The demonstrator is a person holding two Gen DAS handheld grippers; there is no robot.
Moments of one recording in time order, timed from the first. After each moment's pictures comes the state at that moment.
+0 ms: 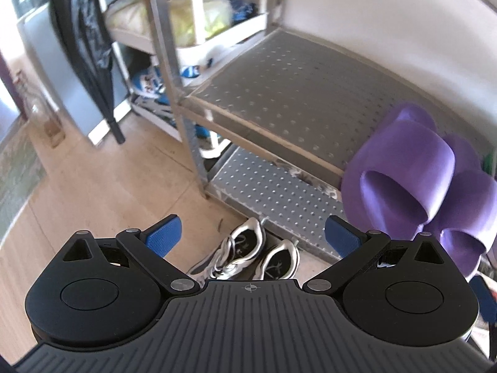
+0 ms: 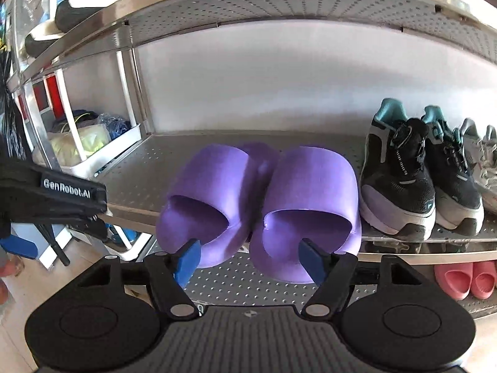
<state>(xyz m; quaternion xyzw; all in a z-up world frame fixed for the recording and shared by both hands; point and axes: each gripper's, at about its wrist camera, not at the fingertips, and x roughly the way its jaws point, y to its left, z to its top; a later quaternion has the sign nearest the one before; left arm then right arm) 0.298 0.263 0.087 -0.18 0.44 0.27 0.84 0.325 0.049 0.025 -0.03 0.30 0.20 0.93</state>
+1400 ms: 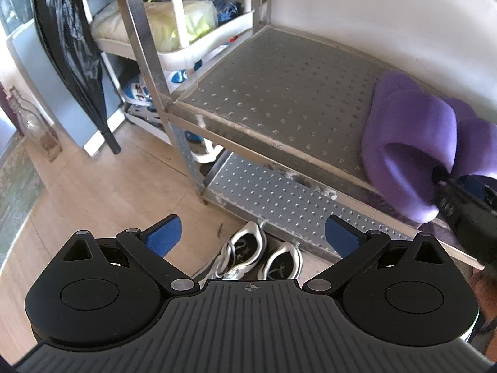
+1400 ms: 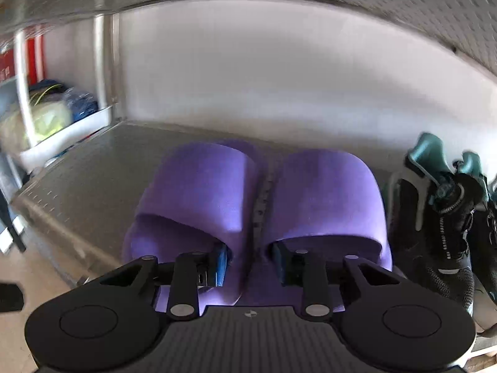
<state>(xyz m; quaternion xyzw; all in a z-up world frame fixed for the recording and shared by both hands) 0.308 0.262 0.078 -0.17 0.45 0.27 0.84 0.422 0.093 0.021 -0.09 0.30 0.20 0.93</state>
